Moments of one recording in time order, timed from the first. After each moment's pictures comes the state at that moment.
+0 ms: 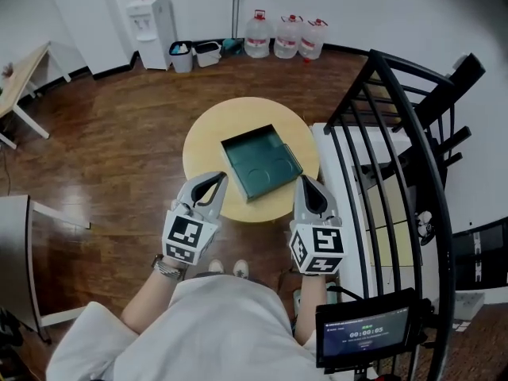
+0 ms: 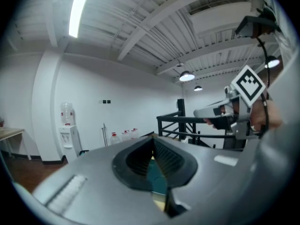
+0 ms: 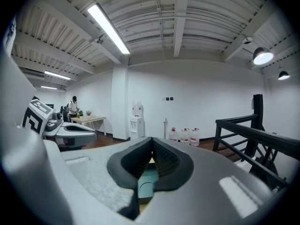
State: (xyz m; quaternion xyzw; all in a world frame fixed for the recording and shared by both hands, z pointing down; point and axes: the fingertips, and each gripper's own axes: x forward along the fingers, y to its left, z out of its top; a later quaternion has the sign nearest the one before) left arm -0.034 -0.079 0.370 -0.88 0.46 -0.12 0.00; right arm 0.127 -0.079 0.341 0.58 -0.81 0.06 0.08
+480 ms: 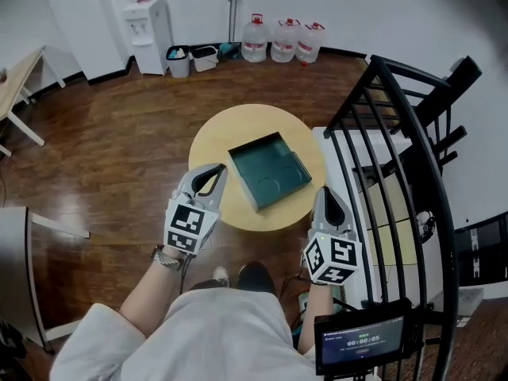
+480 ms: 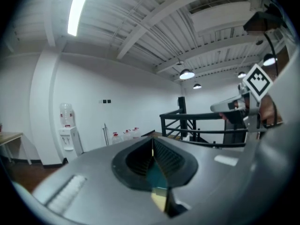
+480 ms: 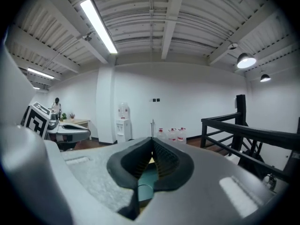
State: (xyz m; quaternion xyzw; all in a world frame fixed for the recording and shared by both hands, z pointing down) left arm -0.072 -0.128 0.374 -0.88 0.45 -0.13 0.01; right arm 0.145 -0.081 0.339 0.65 -0.75 0.07 0.06
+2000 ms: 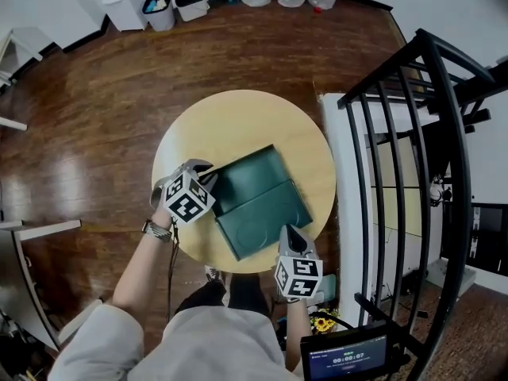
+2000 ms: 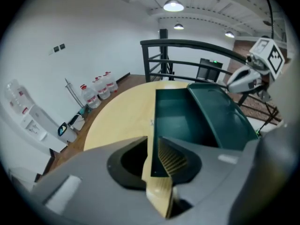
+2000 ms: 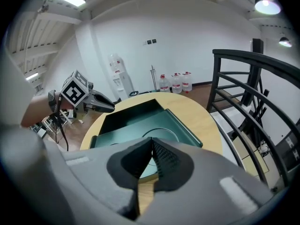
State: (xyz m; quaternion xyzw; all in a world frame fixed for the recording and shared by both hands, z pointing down) left arm -0.049 -0.278 0.653 -0.84 0.24 -0.47 -0.12; right arm 0.140 -0.150 0.609 0.56 -0.72 0.32 0.25
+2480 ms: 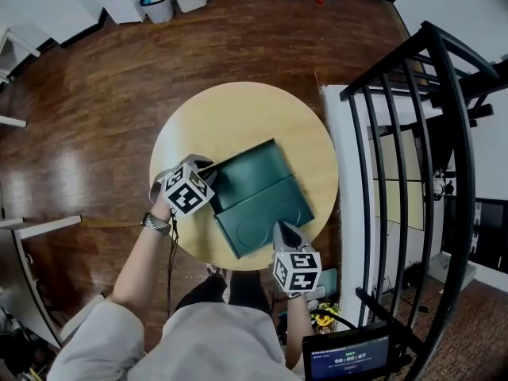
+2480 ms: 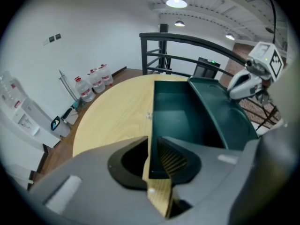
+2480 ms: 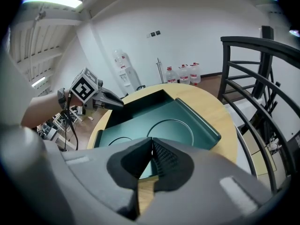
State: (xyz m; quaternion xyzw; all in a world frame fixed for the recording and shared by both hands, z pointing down) left arm -0.050 -0.271 0.675 -0.83 0.21 -0.49 -0.15; right arm 0.119 -0.141 0.630 0.51 -0.74 0.36 0.26
